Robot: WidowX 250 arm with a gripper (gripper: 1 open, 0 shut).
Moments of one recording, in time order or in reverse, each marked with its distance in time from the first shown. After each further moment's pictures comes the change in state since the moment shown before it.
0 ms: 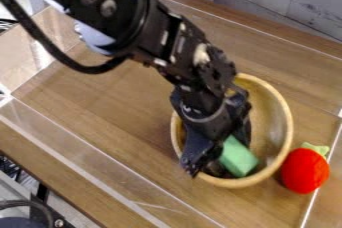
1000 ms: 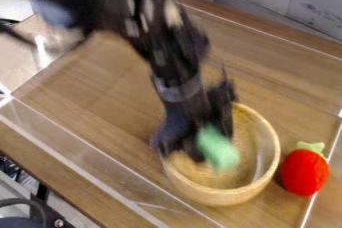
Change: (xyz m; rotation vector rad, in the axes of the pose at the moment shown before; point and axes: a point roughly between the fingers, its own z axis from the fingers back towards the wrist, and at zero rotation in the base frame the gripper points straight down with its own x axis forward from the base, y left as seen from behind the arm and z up) arm 0.027 -0.007 0.045 0.005 0.081 -0.038
